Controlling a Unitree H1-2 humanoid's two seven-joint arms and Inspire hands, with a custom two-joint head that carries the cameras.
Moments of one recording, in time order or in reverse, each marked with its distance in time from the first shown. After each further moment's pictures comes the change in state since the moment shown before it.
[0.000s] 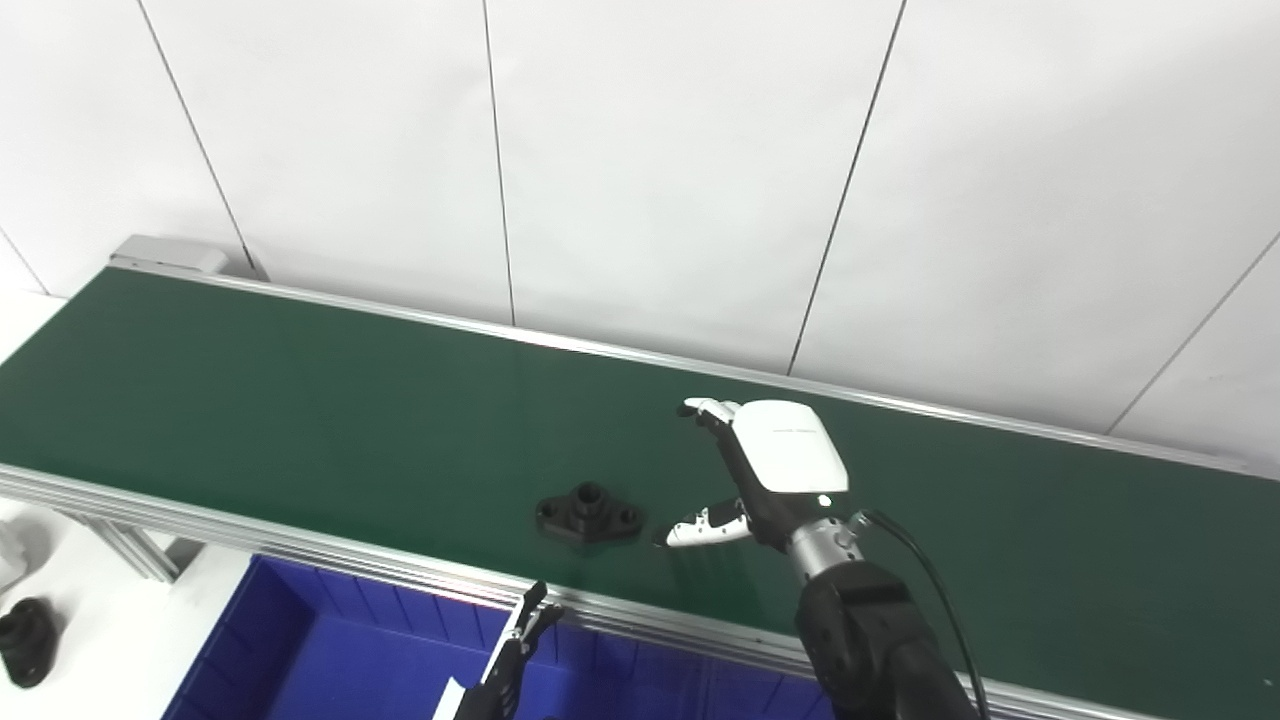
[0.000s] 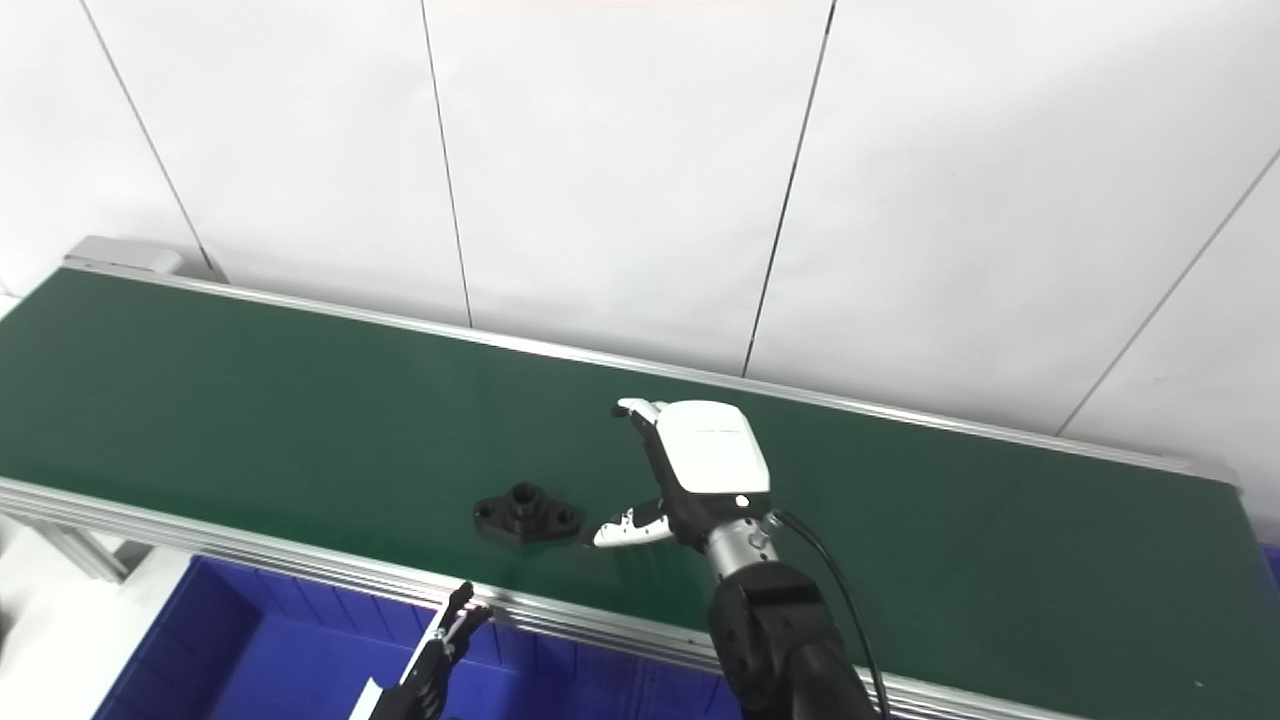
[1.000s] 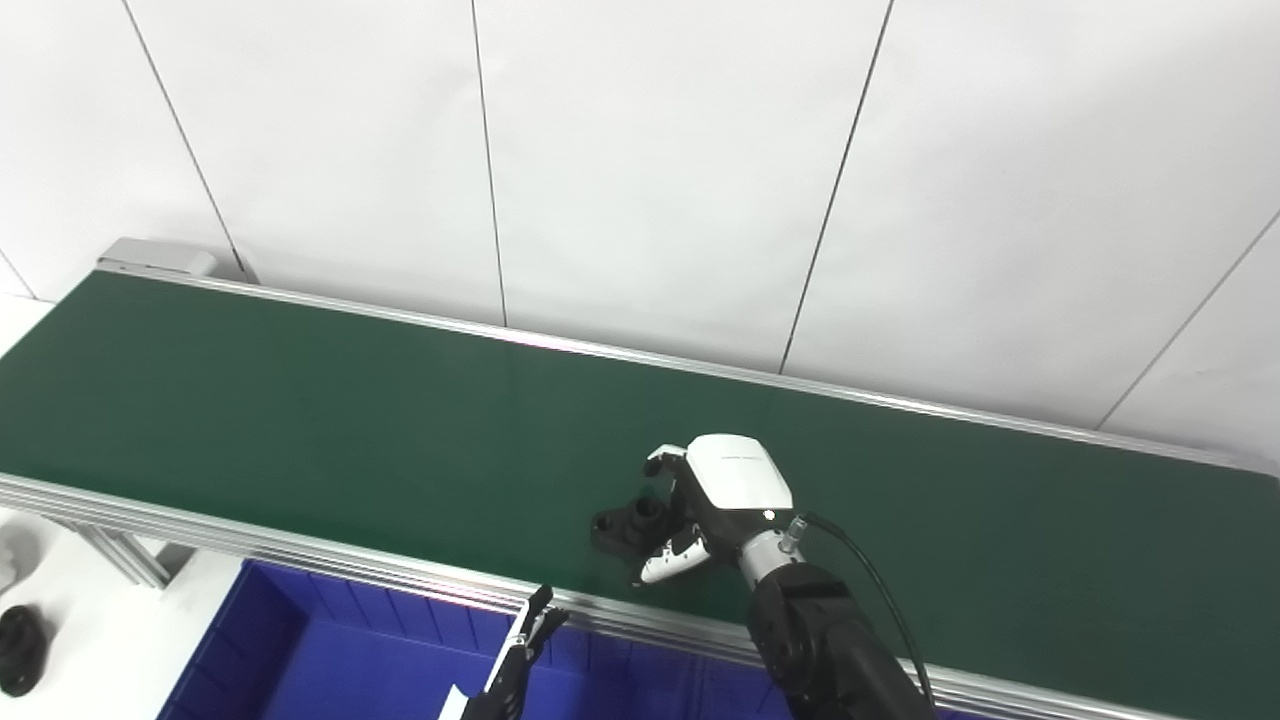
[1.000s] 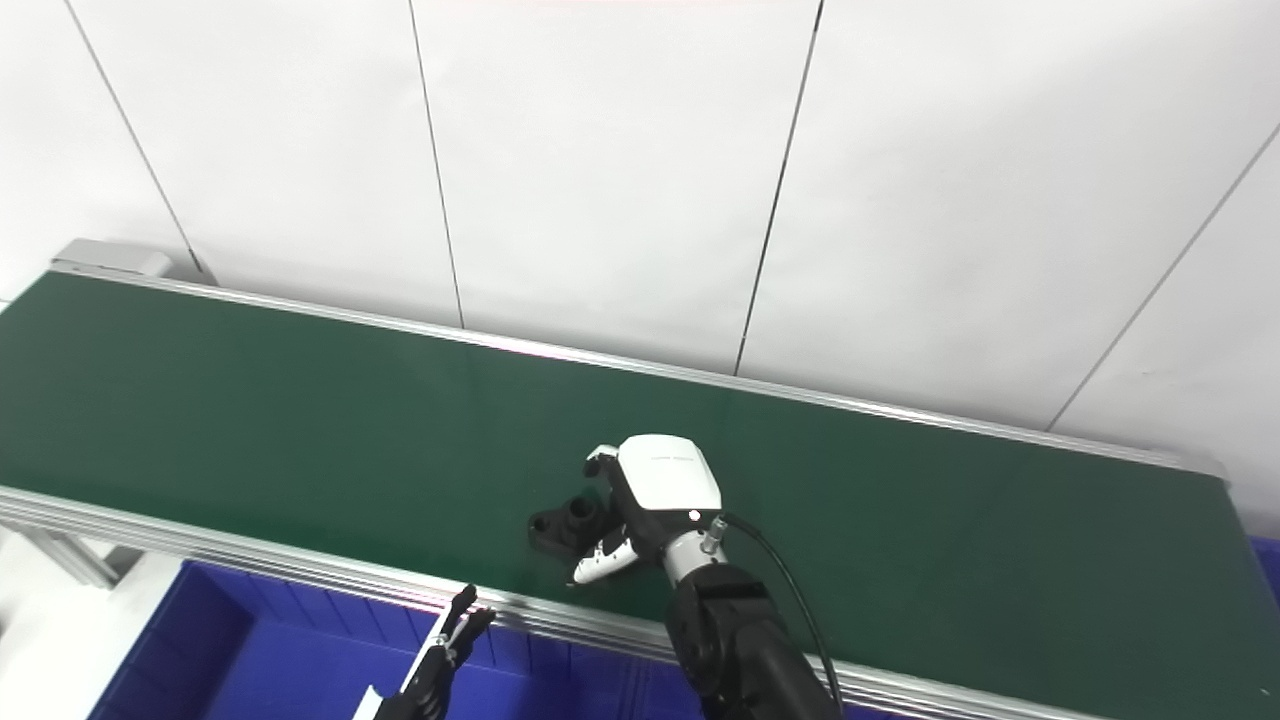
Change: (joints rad) left arm 0.046 -0.009 -0.016 -0.070 0.017 0.012 -0.001; right arm -0.060 0.034 0.101 0.243 0.120 0.020 -0.090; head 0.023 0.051
